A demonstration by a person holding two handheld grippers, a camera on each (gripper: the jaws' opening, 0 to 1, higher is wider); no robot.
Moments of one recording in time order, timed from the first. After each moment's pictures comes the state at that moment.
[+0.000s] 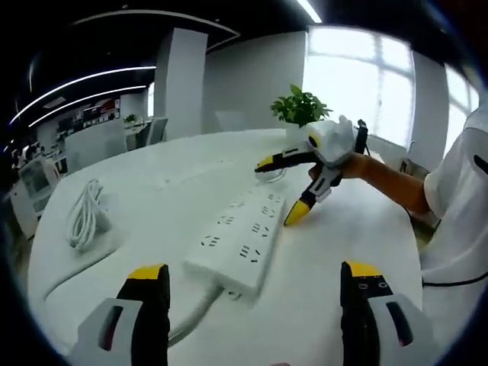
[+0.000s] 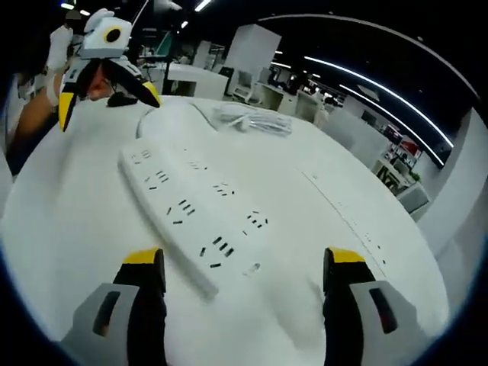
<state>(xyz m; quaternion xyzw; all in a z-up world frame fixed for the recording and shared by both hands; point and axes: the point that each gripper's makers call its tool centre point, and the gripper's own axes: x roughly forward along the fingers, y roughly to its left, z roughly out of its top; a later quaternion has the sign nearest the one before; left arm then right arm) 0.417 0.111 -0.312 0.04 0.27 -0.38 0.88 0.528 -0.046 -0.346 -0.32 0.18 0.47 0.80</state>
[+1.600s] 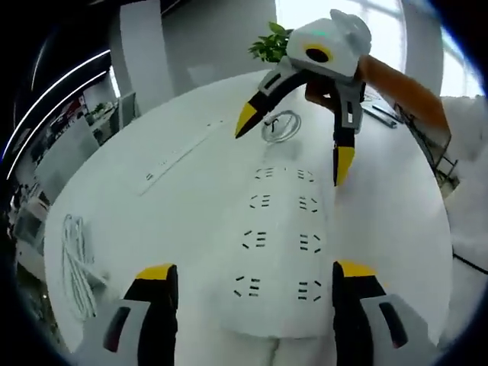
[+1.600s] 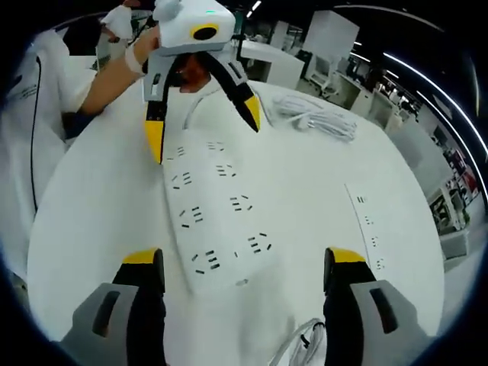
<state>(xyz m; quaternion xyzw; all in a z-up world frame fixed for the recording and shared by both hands) 0.505 0.076 -0.342 0.21 0.38 -0.40 0.80 0.540 -0.033 -0.332 -0.38 0.23 0.61 0.65</state>
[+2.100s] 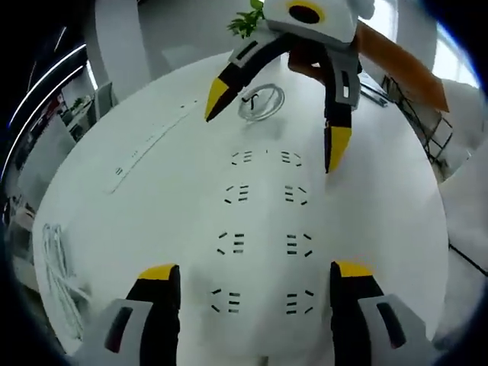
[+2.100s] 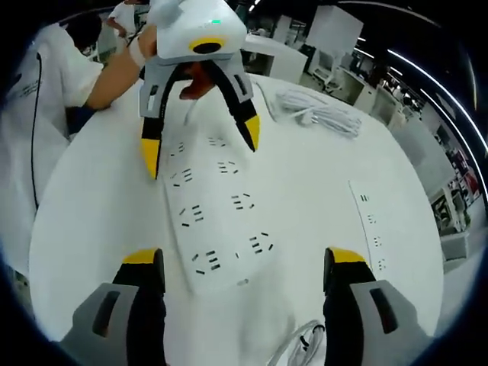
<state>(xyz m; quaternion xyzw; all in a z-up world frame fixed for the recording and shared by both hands) 0.485 0.059 -0.367 0.24 0.43 -0.44 0.75 0.544 -0.028 -0.335 -0.40 0.25 0.61 0.63</state>
